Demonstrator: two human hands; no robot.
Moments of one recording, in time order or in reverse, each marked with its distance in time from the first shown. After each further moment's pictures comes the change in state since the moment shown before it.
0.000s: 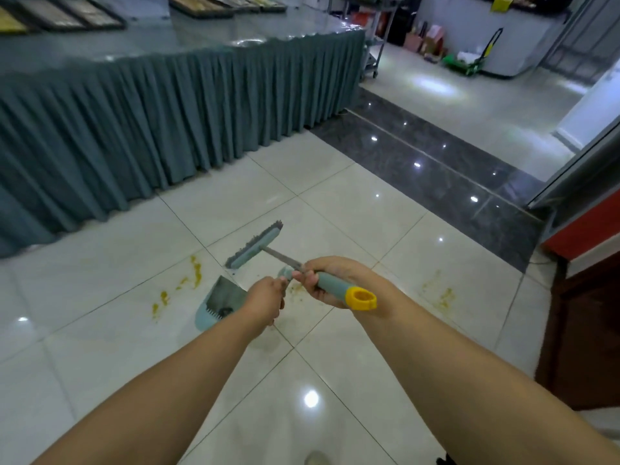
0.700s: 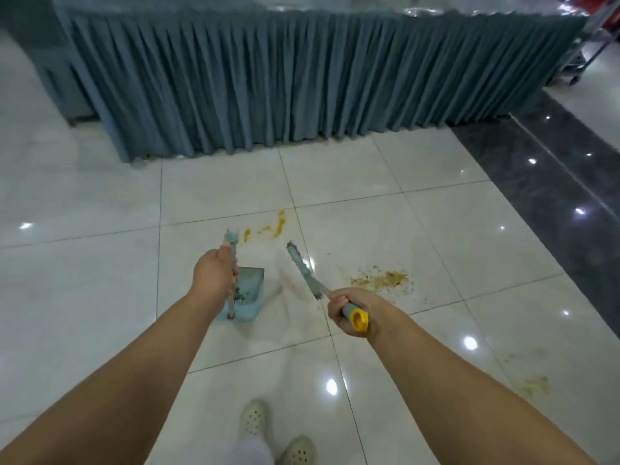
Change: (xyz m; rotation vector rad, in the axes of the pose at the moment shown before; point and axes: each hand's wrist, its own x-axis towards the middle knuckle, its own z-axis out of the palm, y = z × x) left_hand -0.022 -0.058 -0.069 -0.438 0.760 -0.178; right_hand 0.099 0.019 -0.043 -0.106 0.011 0.403
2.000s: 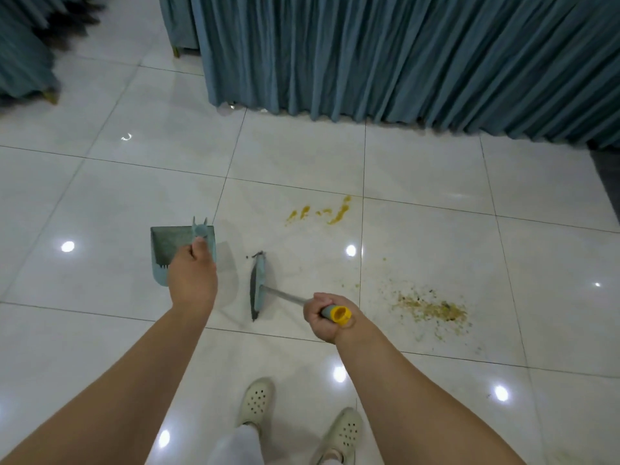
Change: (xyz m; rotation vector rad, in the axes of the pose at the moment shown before) left_hand 0.083 -0.057 -0.062 0.064 0.600 0.004; right_hand 0.129 0.011 0.112 0.289 -0.055 0.370
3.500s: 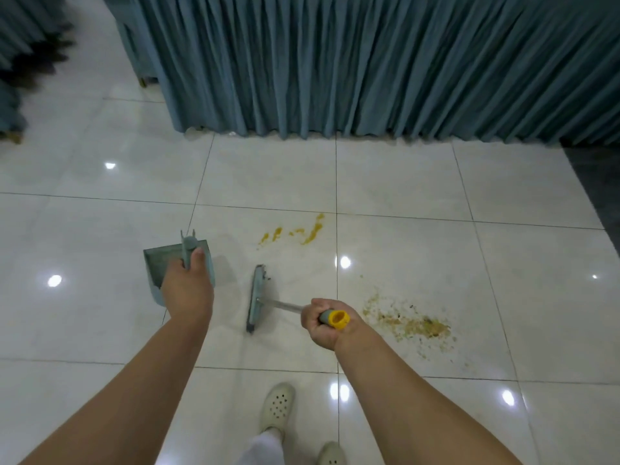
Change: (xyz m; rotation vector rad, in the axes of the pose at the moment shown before) left_hand -0.029 0.087 0.130 -0.064 0.046 -0.085; right_hand -0.031 -0.146 0.010 0.047 -0.032 0.053
